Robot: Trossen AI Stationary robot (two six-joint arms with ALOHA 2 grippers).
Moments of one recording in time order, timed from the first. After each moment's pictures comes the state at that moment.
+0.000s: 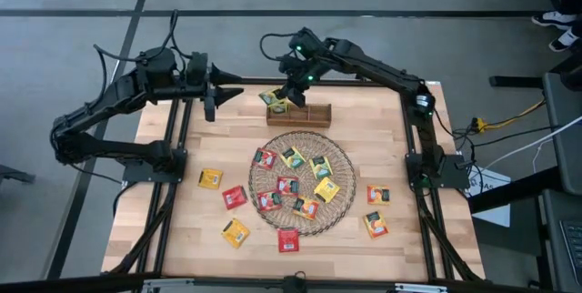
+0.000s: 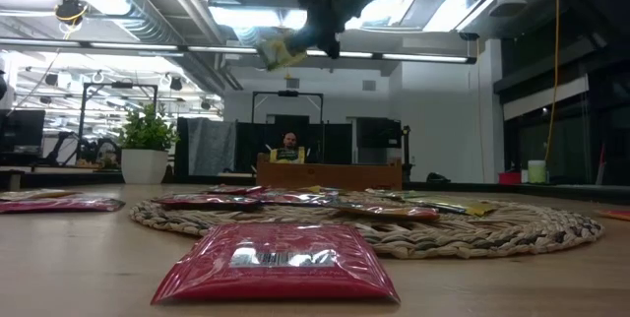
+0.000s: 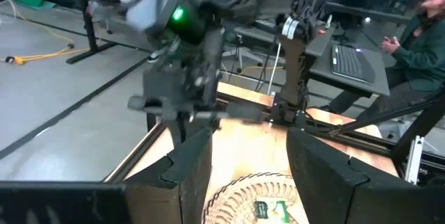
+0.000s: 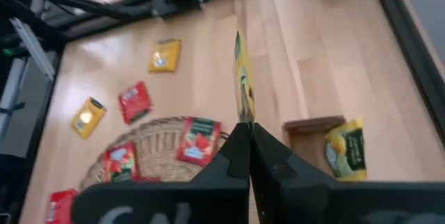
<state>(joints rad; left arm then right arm) 0.41 0.92 1.26 -0.53 0.14 -0.14 -0.46 2.10 2.18 -0.96 -0.49 -0.13</state>
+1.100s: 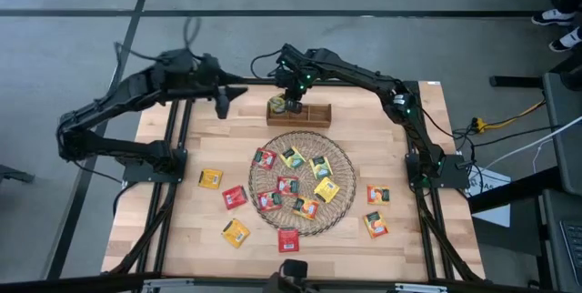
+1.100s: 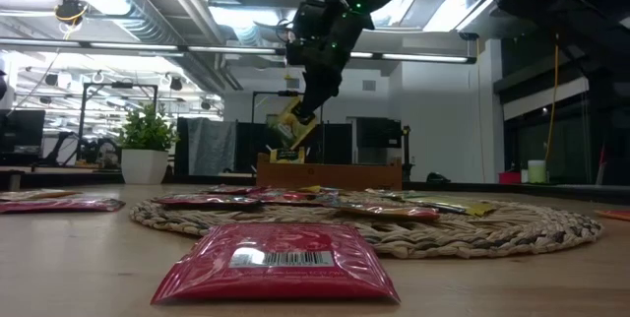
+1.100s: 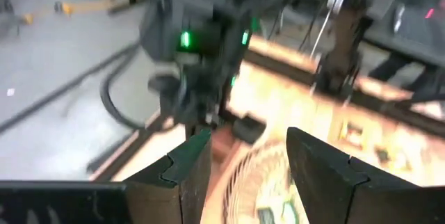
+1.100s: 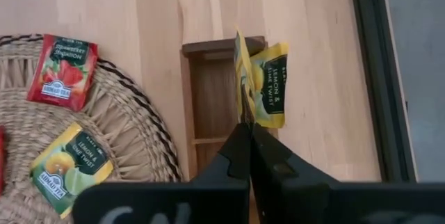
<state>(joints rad) 0.41 1.00 1.26 -0.64 0.00 -0.17 -0.46 2.28 2.25 -1.08 -0.18 -0.32</state>
